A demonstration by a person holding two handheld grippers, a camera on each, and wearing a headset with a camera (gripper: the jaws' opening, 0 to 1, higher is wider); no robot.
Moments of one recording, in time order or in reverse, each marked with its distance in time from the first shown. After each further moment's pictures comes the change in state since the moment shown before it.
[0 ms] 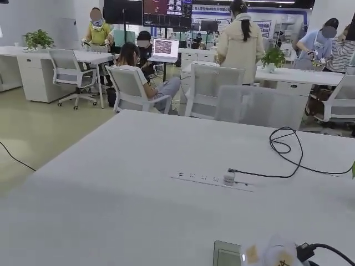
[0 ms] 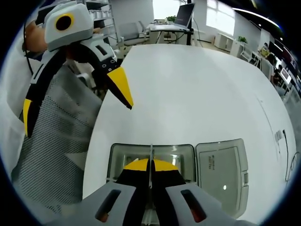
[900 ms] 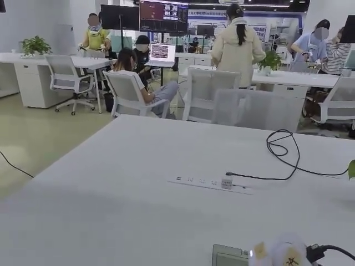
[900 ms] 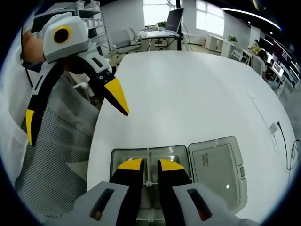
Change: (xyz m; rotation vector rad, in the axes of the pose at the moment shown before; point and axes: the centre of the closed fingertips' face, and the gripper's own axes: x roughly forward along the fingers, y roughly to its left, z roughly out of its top) left arm -0.001 0.000 0.003 0.002 0.005 0.006; right arm -0.023 -0.006 0.010 0.085 -0.095 -0.051
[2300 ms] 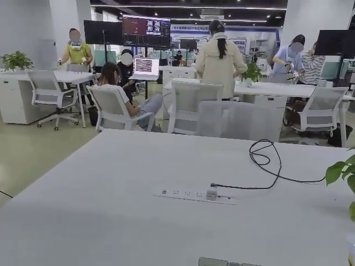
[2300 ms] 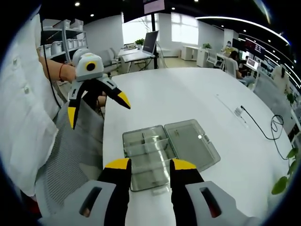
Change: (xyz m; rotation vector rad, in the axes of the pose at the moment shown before) left arm -0.005 -0.002 0.009 0.019 -0.010 0.007; right arm -0.129 0.009 -0.037 0.125 -0.138 -0.157
